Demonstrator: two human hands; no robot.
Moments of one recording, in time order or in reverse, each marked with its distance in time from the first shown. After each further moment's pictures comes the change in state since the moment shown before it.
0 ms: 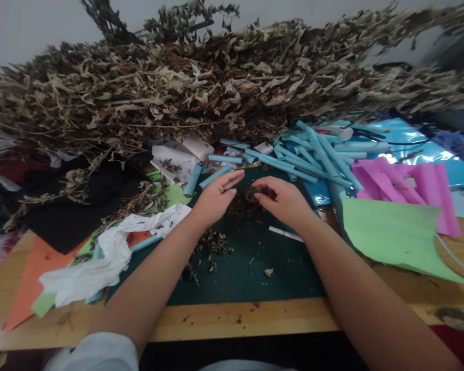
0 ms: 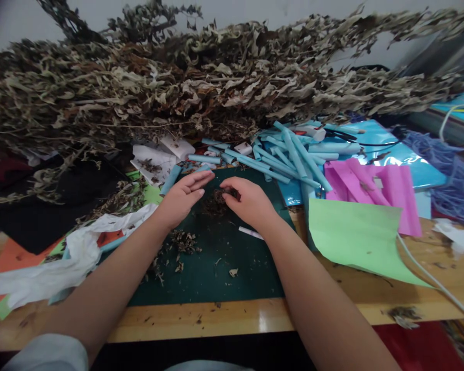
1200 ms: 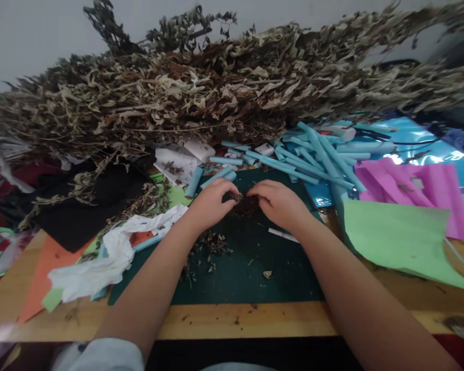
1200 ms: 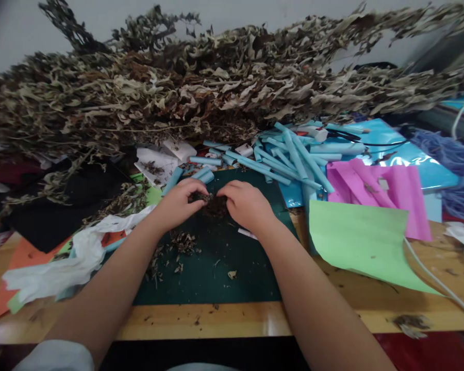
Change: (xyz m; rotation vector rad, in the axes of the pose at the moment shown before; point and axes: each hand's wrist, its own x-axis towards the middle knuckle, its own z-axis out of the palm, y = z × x) left_hand -0.006 0.013 -0.011 0.773 -0.029 0.133; right_hand 0.003 0.000 -0.003 -0.209 -0.160 -0.156
